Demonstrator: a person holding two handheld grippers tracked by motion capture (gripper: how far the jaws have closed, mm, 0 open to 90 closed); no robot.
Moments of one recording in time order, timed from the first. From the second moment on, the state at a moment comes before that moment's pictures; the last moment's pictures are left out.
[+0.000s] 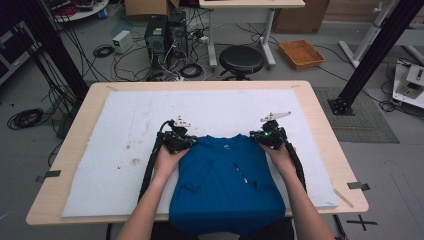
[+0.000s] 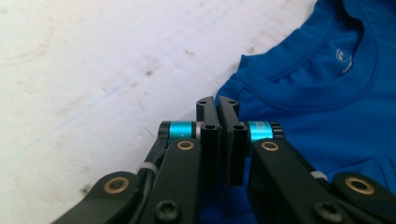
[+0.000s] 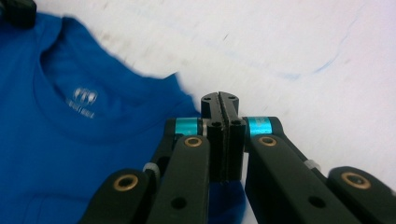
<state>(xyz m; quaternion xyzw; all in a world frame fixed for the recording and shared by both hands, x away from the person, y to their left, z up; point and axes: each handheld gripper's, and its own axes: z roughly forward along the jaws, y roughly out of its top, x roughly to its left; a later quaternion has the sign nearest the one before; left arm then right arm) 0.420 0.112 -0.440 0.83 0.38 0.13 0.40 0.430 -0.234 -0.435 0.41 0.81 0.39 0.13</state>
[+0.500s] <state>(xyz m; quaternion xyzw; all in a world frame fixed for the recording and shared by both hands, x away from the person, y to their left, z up) 0.435 0.108 -0.436 0.82 0.39 0.13 0.41 0.449 -0.235 -0.429 0.43 0.80 0.40 0.11</state>
